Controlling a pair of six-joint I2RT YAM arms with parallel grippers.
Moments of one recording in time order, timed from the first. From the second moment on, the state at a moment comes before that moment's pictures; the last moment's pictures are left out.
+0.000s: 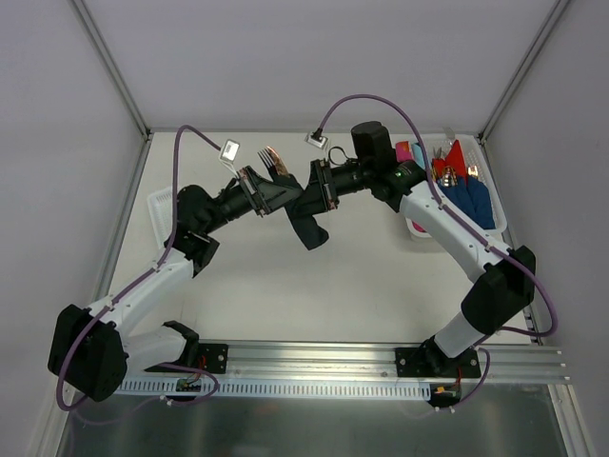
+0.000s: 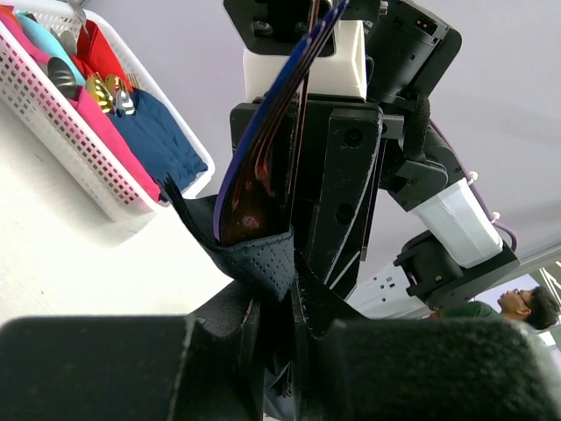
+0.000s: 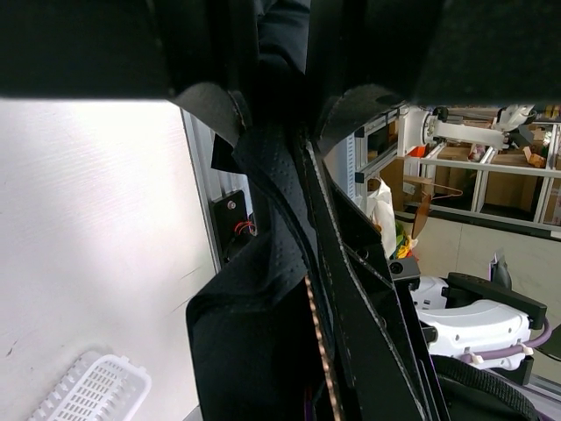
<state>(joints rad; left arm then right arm) -0.46 1.12 0.73 0.65 0.59 -1.12 0.62 1.60 1.52 -0.43 -1.06 0.46</state>
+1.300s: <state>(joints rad) -0.44 0.95 0.80 0.18 0.53 -0.78 -0.28 1.80 1.78 -1.34 -0.97 -0.56</state>
